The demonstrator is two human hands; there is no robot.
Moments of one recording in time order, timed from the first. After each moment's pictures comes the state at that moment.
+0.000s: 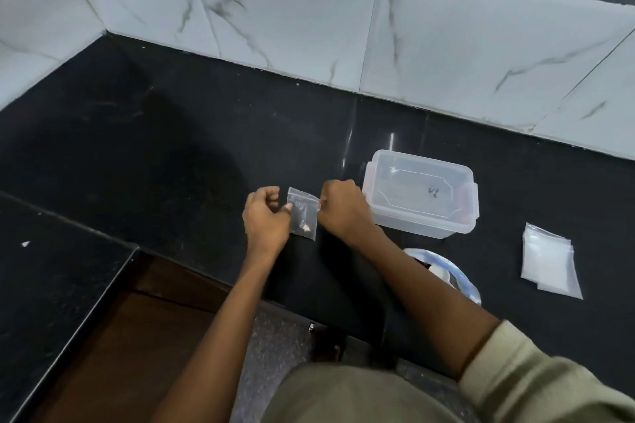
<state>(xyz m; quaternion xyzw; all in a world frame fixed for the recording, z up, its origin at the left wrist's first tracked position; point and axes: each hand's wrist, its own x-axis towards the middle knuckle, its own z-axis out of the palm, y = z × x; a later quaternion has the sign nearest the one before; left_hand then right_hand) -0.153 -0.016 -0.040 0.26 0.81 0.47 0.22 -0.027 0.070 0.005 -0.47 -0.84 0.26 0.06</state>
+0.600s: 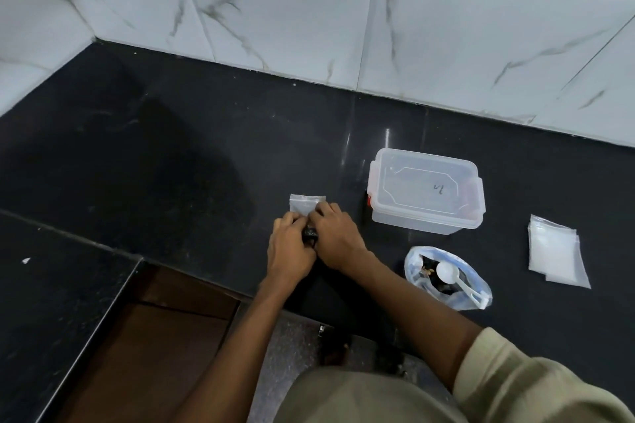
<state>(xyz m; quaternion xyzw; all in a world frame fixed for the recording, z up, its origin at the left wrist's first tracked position) -0.136 -0.032 -0.068 0.50 0.80 0.24 0.21 -0.034 0.046 -0.062 -0.36 -0.91 0.18 0.02</state>
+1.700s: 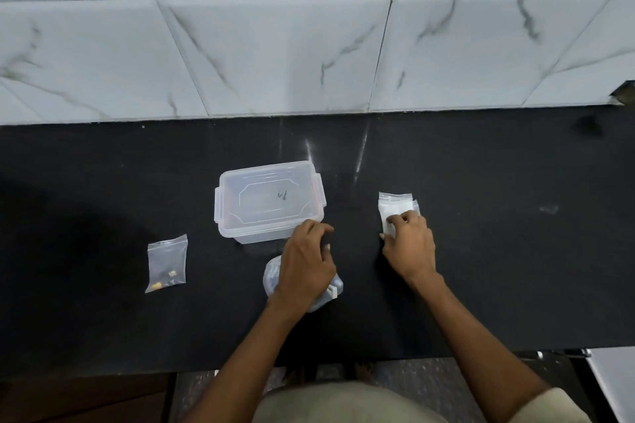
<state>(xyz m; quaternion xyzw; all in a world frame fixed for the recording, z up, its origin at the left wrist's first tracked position) 0.111 0.041 -0.039 0.66 0.65 0.32 0.22 0.315 0.092 -0.056 -0.73 -0.66 0.13 0.09</state>
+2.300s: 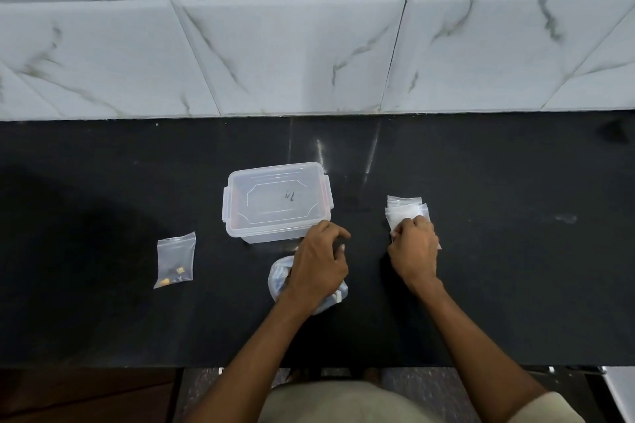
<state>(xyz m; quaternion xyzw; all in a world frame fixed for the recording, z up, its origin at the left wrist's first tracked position) 0.121 0.049 -0.032 0.66 0.63 0.32 0.26 0.308 0.102 -0.073 -0.76 -0.62 0.13 0.14</state>
